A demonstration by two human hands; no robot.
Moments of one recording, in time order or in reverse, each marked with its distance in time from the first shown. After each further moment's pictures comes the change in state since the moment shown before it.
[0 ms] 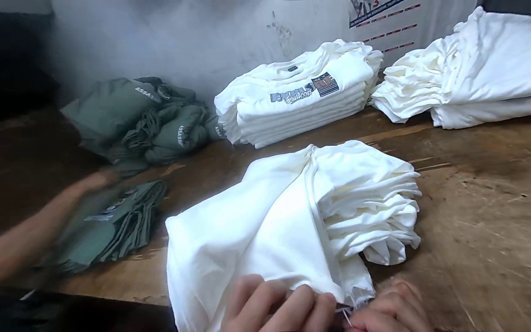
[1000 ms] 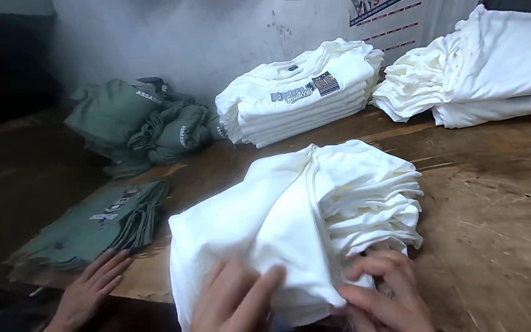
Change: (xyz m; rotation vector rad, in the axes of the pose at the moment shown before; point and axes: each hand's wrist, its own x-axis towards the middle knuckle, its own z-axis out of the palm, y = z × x) left_hand -0.014 -0.021 -0.019 0.119 -0.058 -0.238; right_hand 0.020 0.023 0.006 -0.091 -0.060 -0.072
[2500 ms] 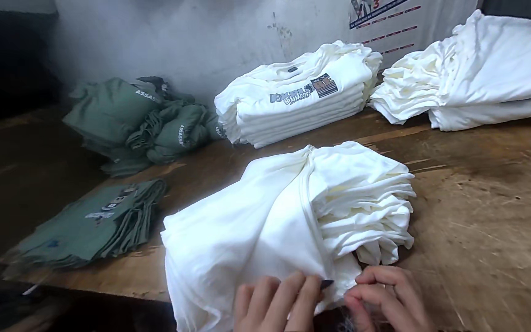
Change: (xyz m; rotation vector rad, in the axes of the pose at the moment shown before) left_hand 0.001 0.061 0.034 0.143 -0.005 -0.097; right_hand -0.014 -0.009 -0.011 -0.068 0.052 0.137
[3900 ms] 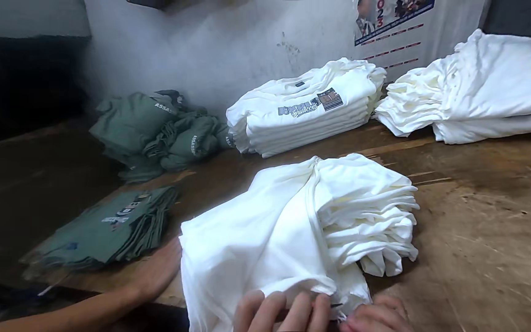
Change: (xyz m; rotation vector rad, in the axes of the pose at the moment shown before) left_hand -0.002 -0.019 -0.004 -0.055 0.159 0.278; right_hand -0.012 -0.007 0.011 0.337 0.084 -0.127
